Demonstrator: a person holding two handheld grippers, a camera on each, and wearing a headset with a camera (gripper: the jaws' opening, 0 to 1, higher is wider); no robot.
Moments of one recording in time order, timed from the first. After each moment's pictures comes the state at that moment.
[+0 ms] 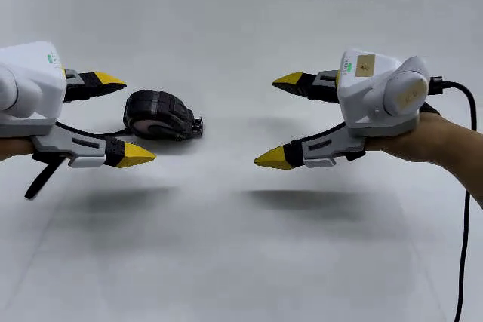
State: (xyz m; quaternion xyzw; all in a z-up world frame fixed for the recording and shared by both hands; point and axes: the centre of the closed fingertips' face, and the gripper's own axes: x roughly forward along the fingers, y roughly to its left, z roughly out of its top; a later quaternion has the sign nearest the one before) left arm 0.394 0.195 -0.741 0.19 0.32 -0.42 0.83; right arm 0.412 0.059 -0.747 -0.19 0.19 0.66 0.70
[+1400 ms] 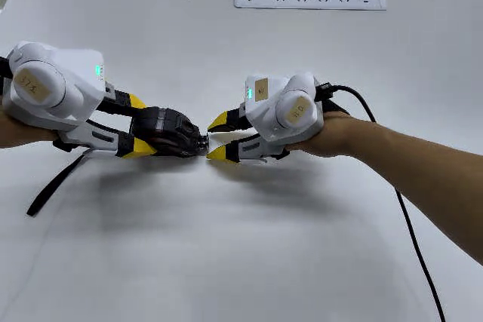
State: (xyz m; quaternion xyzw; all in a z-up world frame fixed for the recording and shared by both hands) left arm 0.411 0.199 -0.768 0.28 0.35 -0.48 0.76; right arm 0.418 0.140 -0.800 -0.27 0.18 0.71 0.62
